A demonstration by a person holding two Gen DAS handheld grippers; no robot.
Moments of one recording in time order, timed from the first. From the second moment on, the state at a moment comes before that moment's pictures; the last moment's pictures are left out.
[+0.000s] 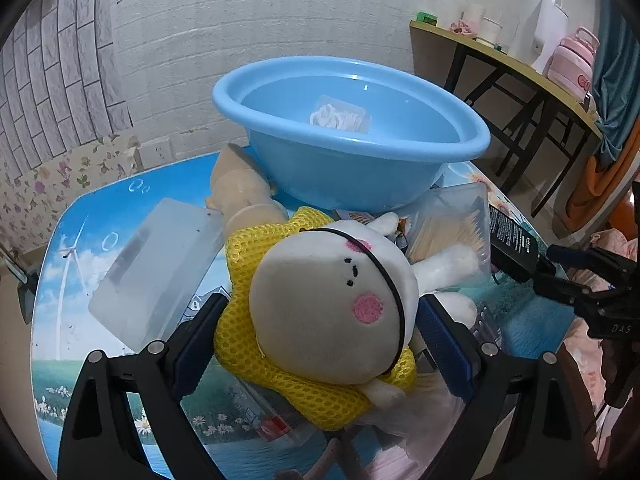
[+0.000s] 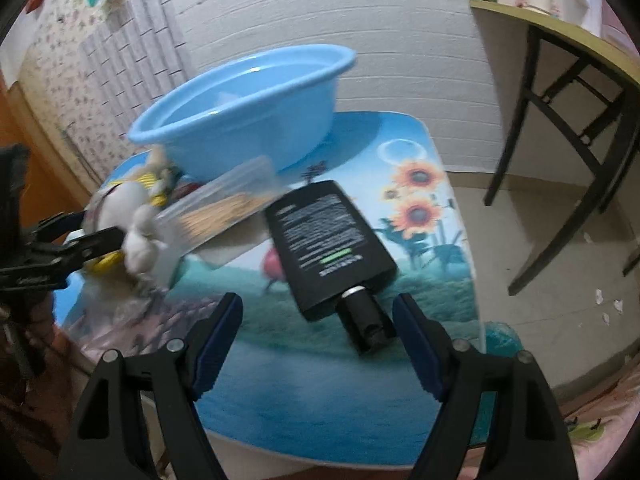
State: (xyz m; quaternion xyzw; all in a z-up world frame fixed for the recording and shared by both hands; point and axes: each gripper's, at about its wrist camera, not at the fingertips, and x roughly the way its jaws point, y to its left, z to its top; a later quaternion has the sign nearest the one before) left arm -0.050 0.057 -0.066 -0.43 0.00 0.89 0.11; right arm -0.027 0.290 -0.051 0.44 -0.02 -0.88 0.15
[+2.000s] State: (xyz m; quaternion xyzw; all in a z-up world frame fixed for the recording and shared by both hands) left arm -0.004 -0.006 -0.059 -0.41 -0.02 0.91 0.07; right arm -0.006 0.261 -0.067 0.43 0.02 -0.90 0.08
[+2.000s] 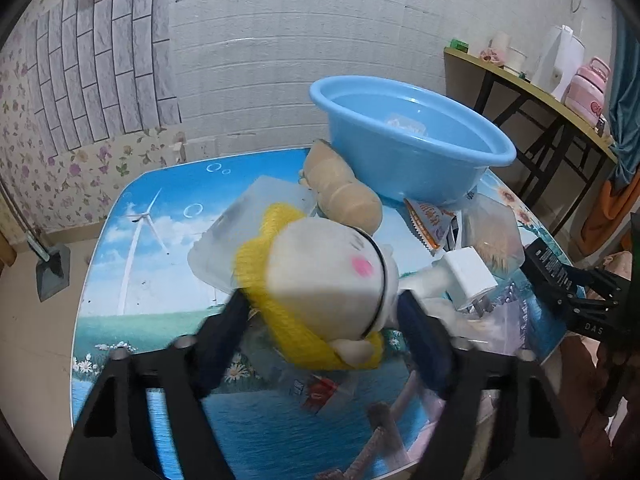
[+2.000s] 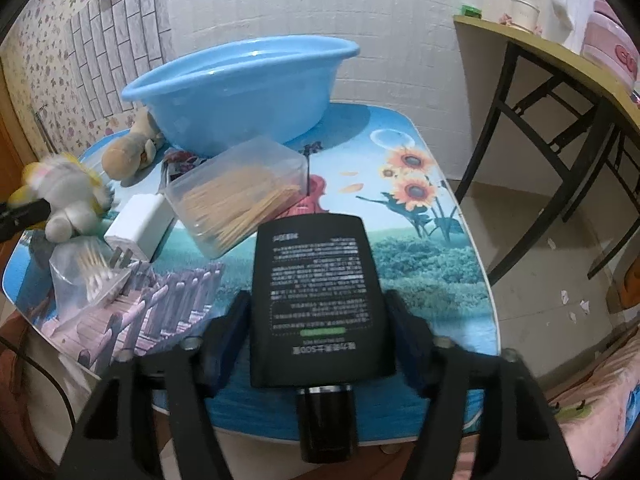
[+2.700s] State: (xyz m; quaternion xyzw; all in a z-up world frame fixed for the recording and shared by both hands) left arm -0.031 0.014 -0.076 -0.42 0.02 0.90 0.07; right arm -0.004 0.264 -0.065 0.44 -0.01 -0.90 0.09
